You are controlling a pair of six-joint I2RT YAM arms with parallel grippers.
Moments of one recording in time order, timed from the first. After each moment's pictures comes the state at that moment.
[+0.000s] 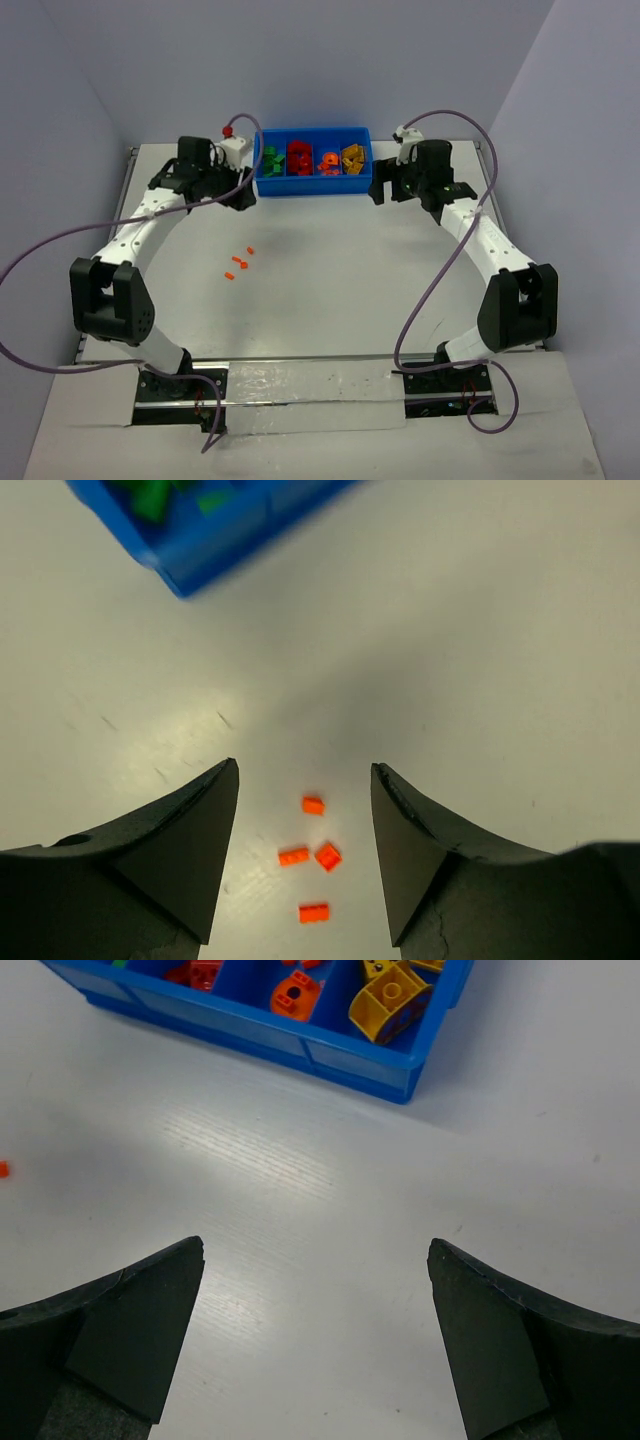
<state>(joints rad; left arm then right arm) -0.23 1.60 1.36 -0.51 0.38 0.19 0.18 1.49 1.20 -0.29 -0.24 0.00</state>
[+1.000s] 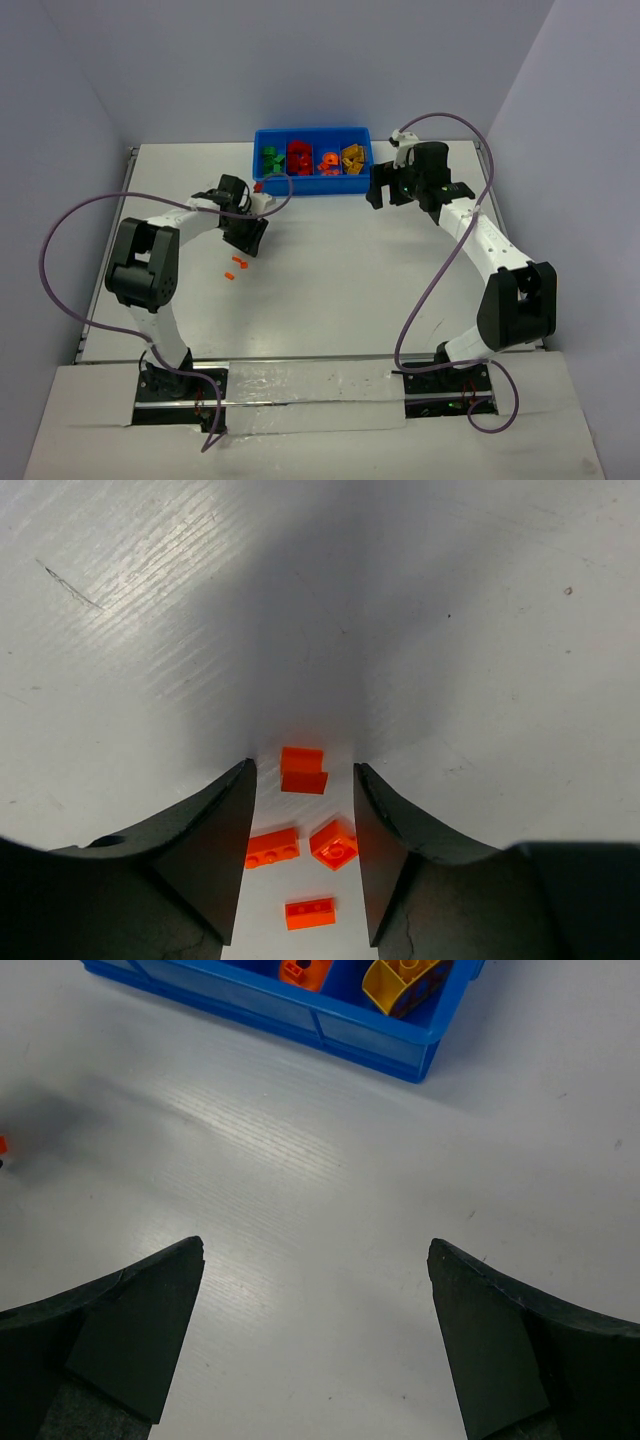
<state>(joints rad) -0.31 1.86 1.20 -0.55 0.22 0.28 0.20 1.49 1.20 -0.33 -0.25 -0.01</state>
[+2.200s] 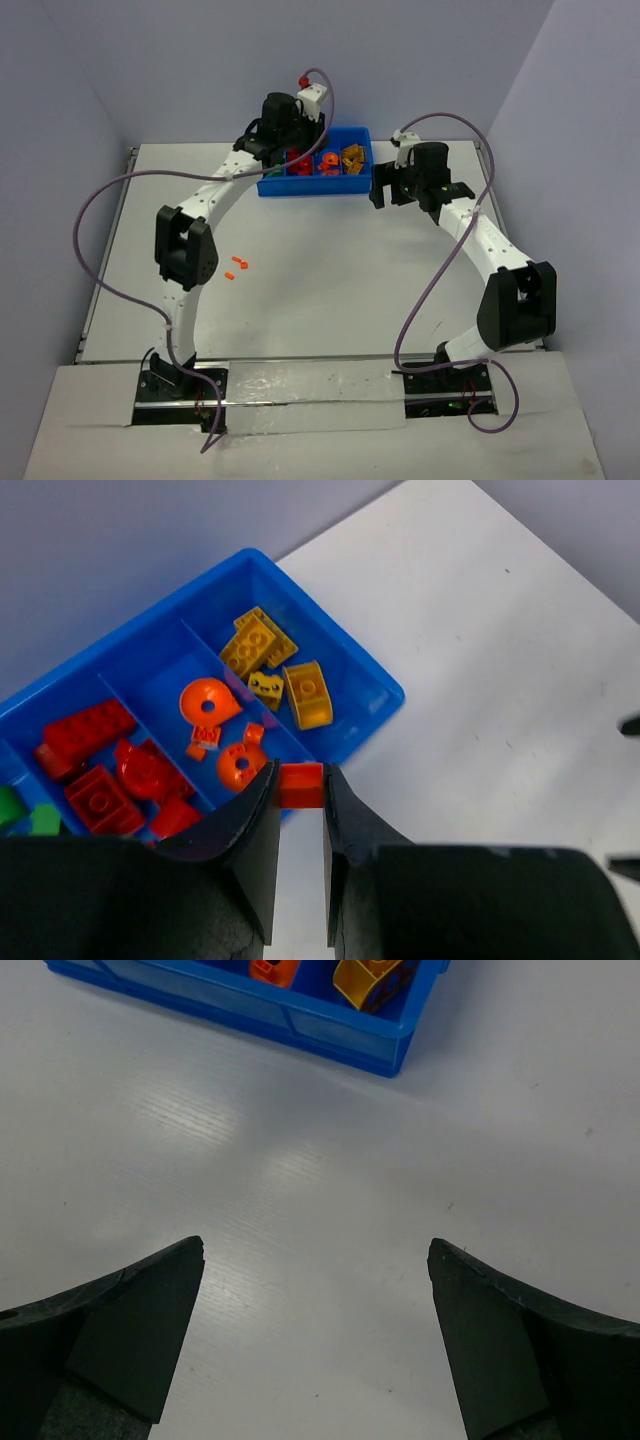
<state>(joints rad) -0.52 2.17 2.09 -0.27 0.28 -0.03 0.20 1.49 1.20 -0.34 -0.19 -0.01</state>
